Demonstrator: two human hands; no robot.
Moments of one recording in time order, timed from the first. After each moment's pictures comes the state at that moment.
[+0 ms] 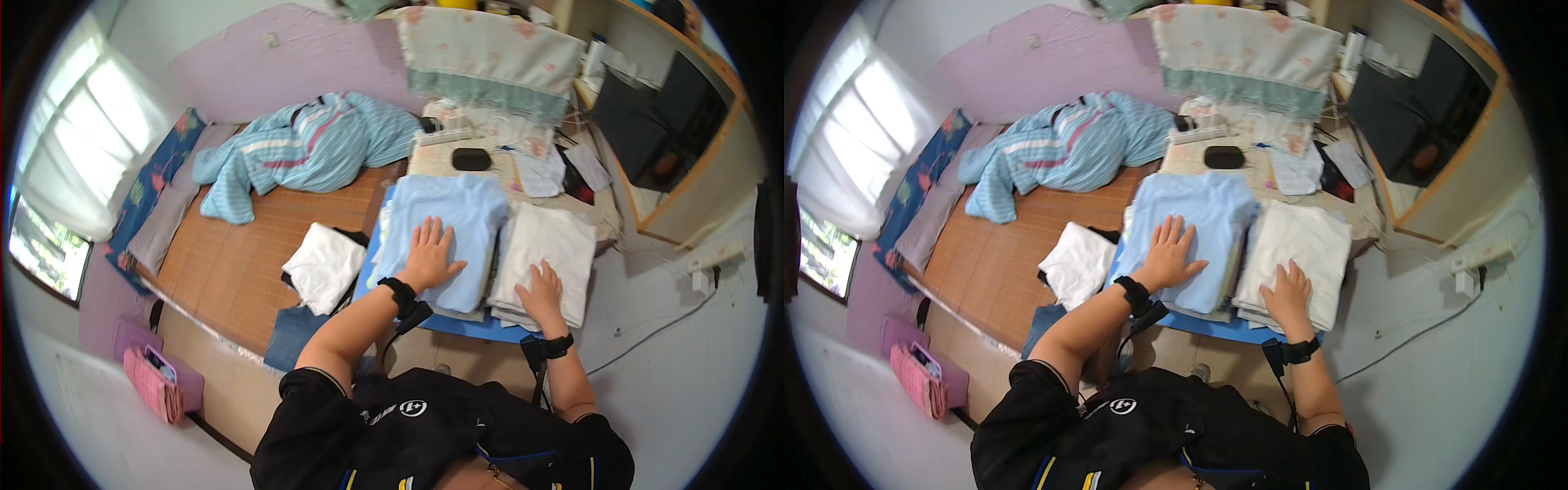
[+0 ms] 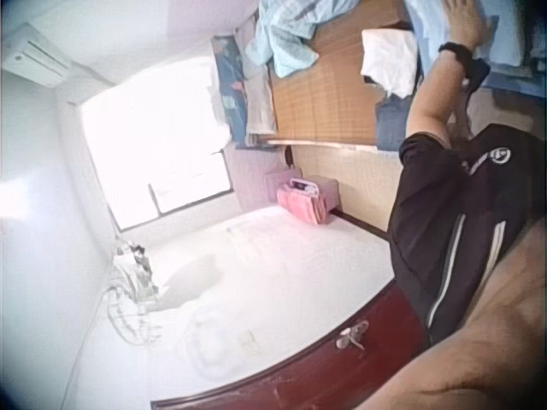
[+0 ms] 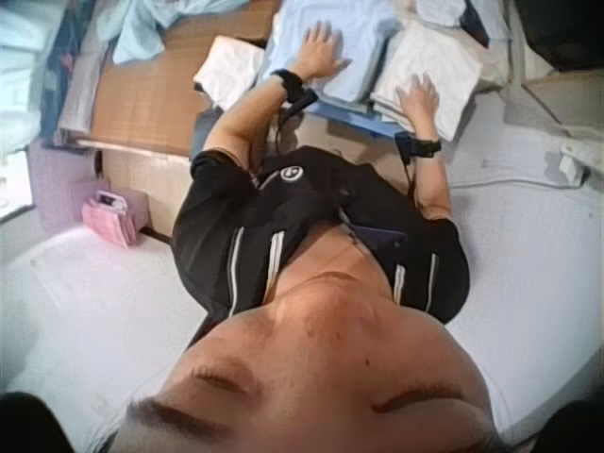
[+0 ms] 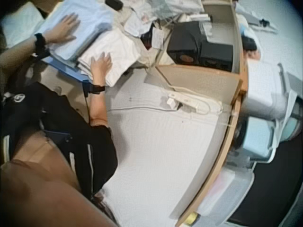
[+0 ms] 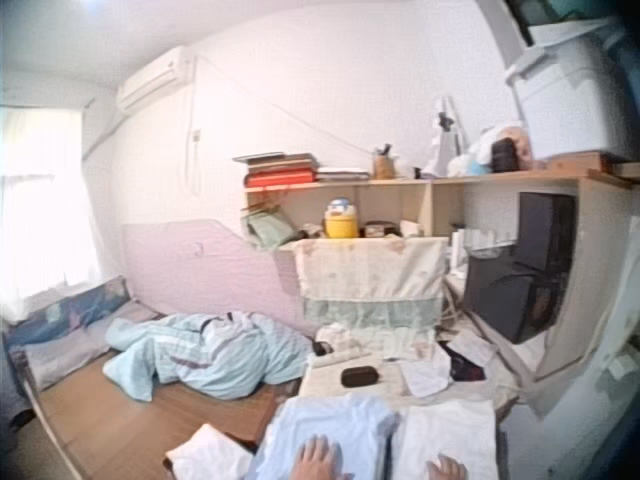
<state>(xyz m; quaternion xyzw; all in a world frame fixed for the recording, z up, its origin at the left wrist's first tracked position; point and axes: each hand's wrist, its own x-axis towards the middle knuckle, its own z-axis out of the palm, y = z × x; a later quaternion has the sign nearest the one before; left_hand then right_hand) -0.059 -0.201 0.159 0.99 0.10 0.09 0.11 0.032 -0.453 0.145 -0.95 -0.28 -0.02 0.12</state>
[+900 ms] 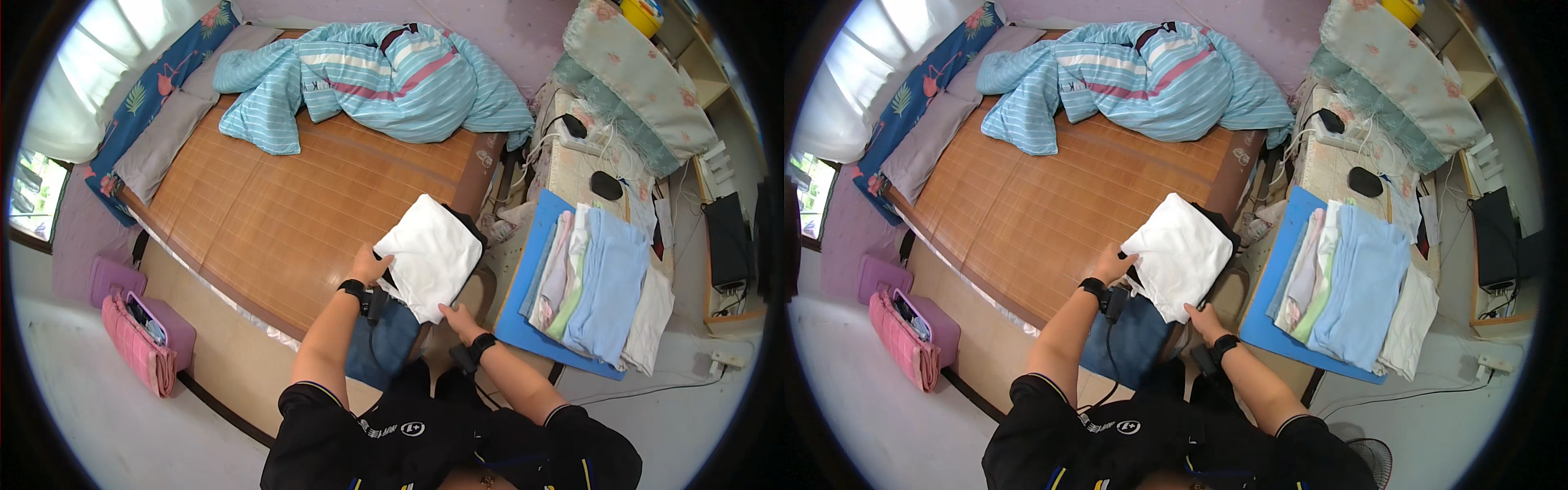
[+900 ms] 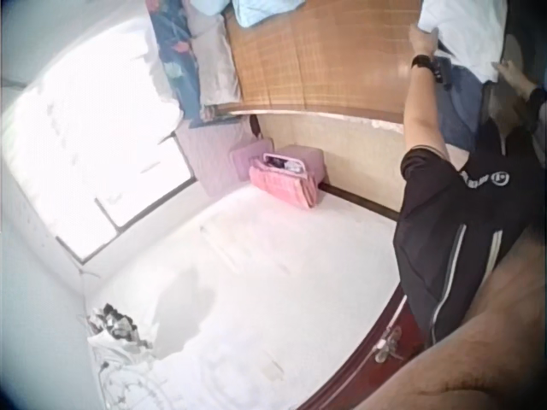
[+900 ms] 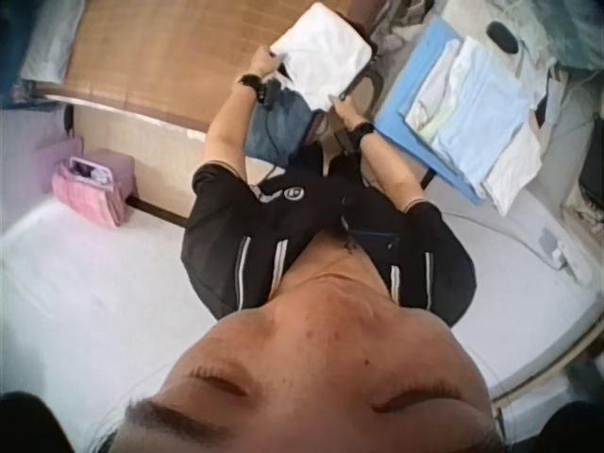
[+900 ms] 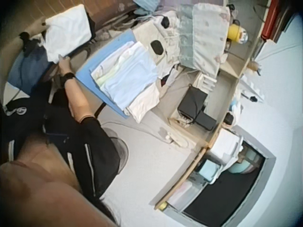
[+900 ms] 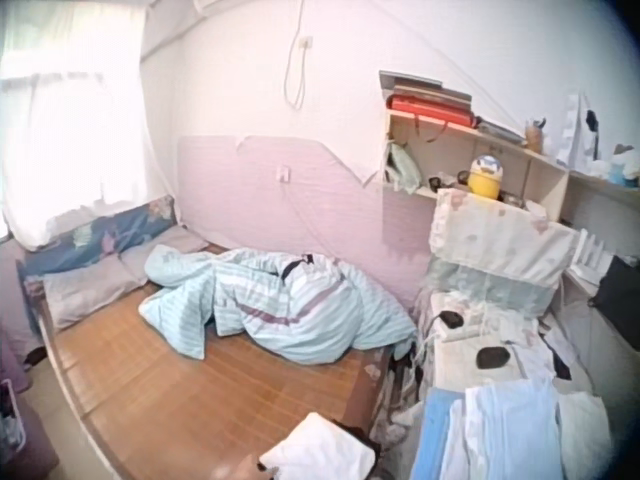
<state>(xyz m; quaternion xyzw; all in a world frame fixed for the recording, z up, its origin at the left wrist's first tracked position) -0.319 0.203 -0.057 0.75 0.46 0.01 0.48 -0.210 -0.046 -0.063 -0.84 -0.06 0.43 0.32</state>
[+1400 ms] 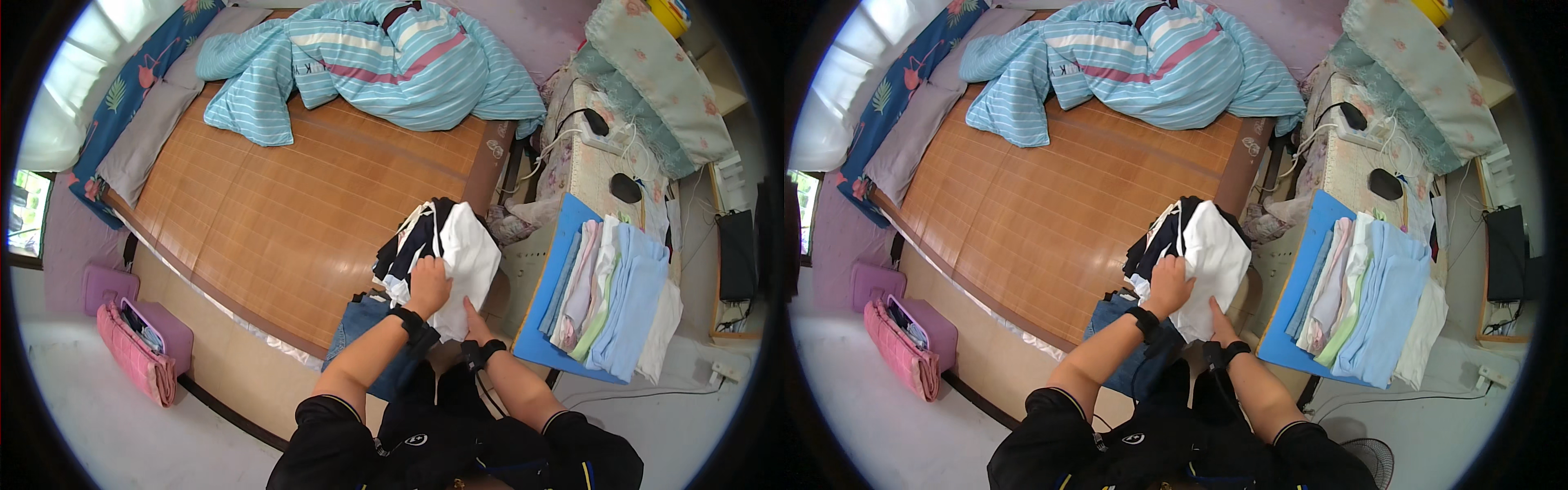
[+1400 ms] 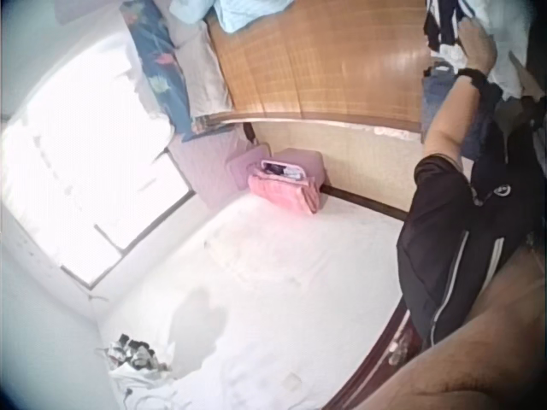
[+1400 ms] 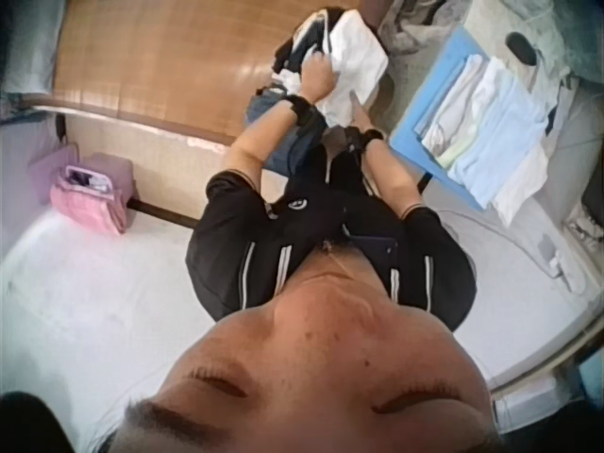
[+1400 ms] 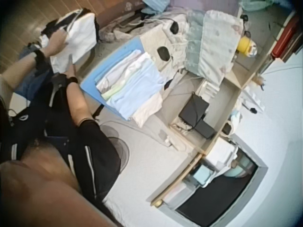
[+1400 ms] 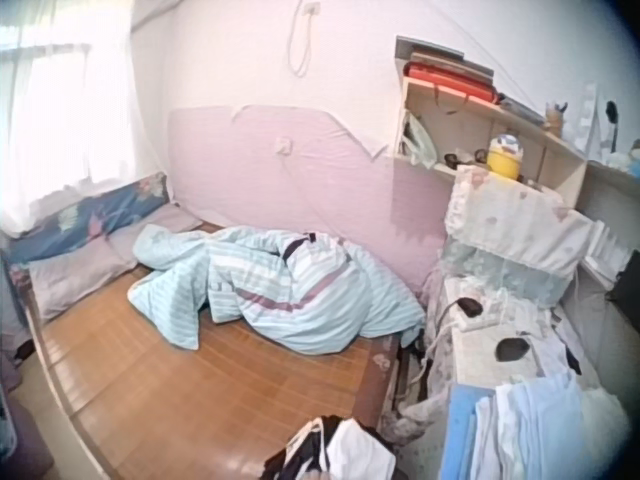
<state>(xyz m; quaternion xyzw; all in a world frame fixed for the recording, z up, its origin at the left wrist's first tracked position) -0.252 0.133 -0.073 0.90 0.29 0.12 0.30 -0.193 -0.044 -0.137 -0.51 0.23 0.56 0.61</state>
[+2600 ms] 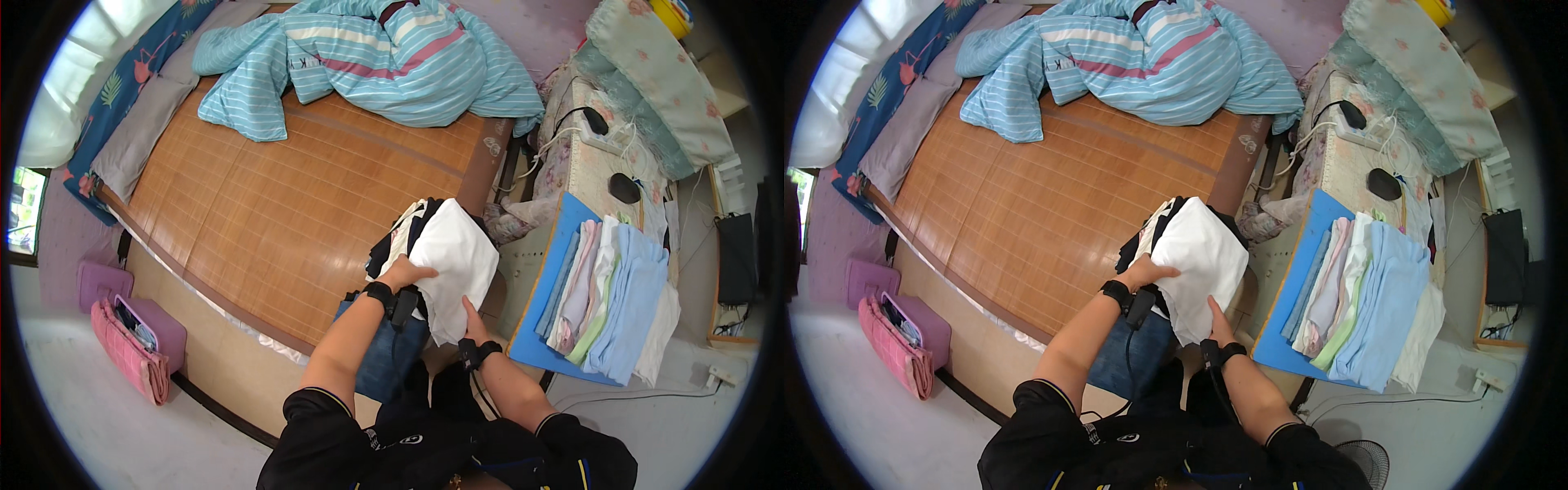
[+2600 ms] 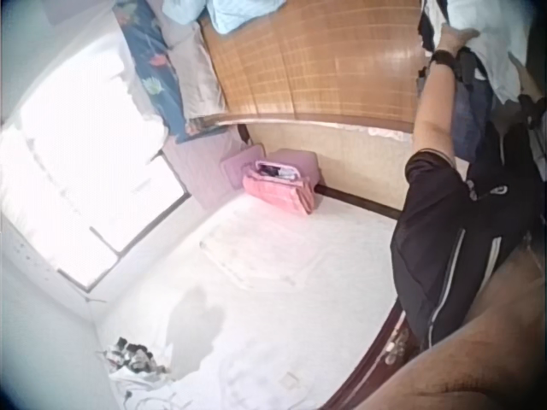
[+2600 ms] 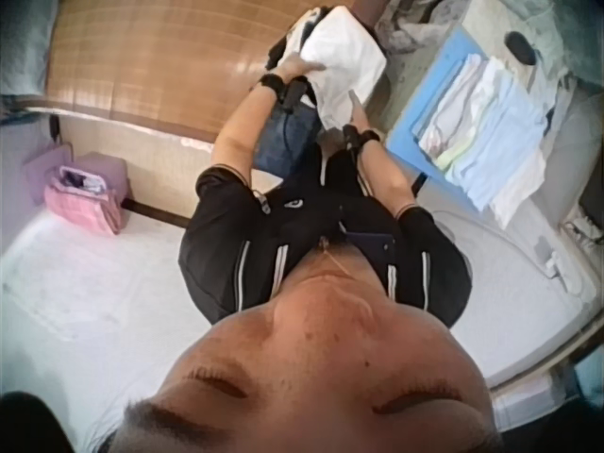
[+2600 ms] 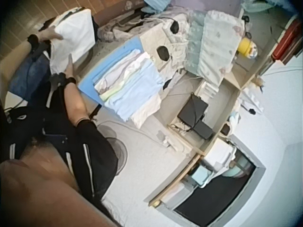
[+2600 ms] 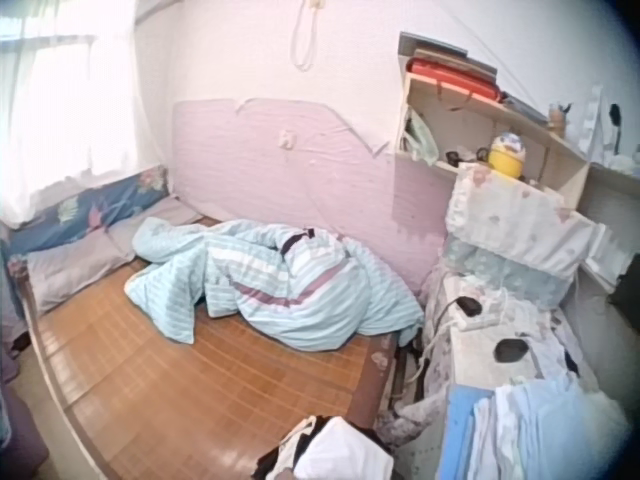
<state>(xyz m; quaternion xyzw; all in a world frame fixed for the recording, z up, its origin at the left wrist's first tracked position) -0.256 0.193 -0.089 0.64 0.43 -0.15 0.62 -0.188 -0.043 -0.126 -0.41 0.23 0.58 0.66</state>
